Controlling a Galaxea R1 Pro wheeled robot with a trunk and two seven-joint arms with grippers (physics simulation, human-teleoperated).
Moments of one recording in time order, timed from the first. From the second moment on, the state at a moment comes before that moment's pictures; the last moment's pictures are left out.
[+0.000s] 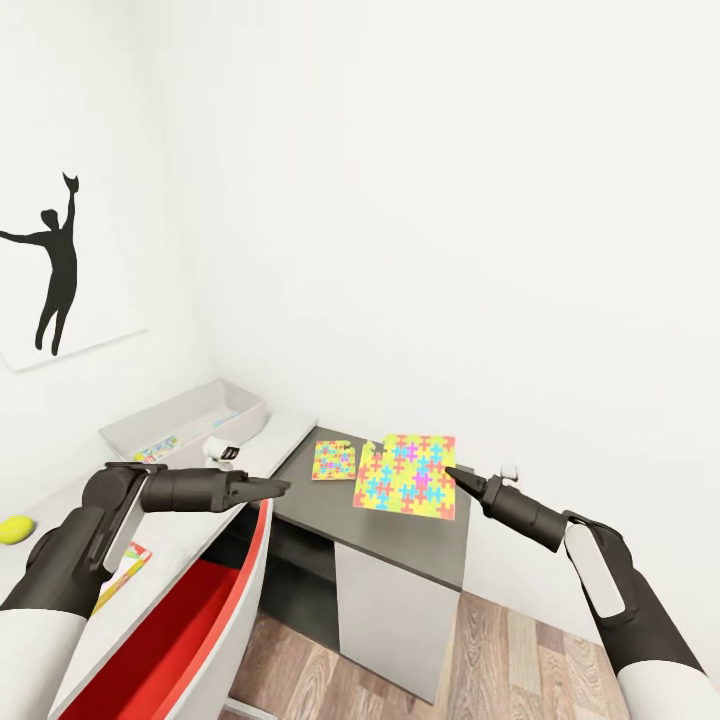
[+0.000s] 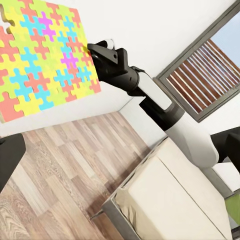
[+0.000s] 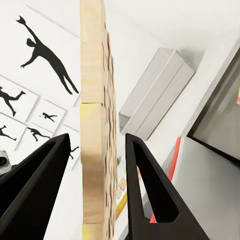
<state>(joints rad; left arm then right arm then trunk) -0.64 0.26 -0.03 -1.25 0.18 0.98 -1.53 -0.51 -0.14 -0.18 -1.10 -0.69 0.84 0.83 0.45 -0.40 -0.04</state>
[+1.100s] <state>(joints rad) -0.64 0.26 -0.03 -1.25 0.19 0.98 -1.53 -0.51 -0.14 -0.17 -1.11 -0.69 0.84 0.78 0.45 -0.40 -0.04</state>
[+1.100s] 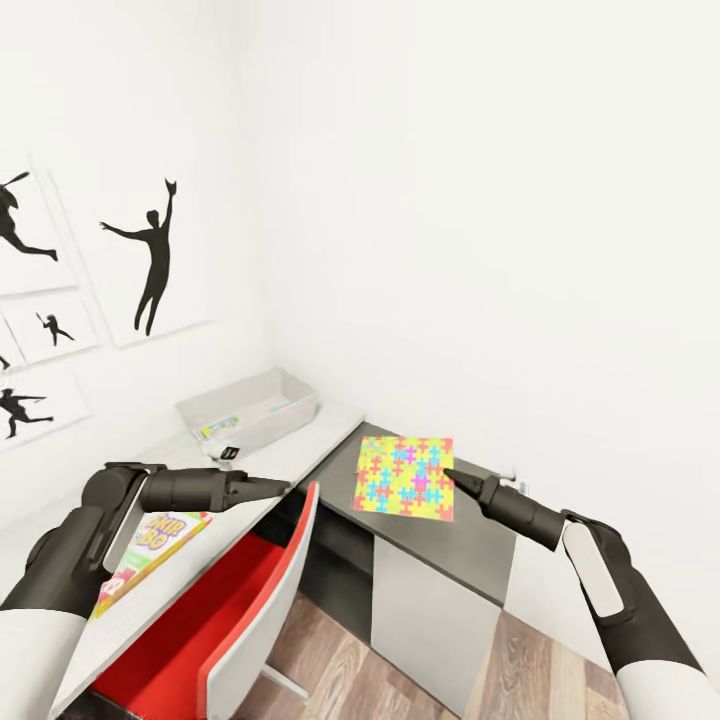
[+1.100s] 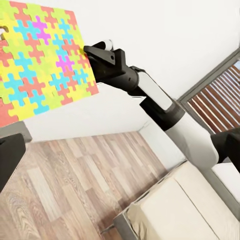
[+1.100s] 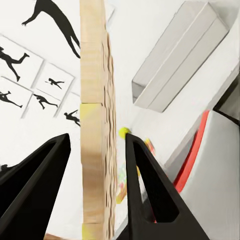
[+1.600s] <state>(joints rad) -0.63 0.31 -0.03 -1.25 0.19 0.98 -1.53 -0.52 -0.12 -0.10 -1.22 -0.70 0.98 0.73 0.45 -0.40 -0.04</state>
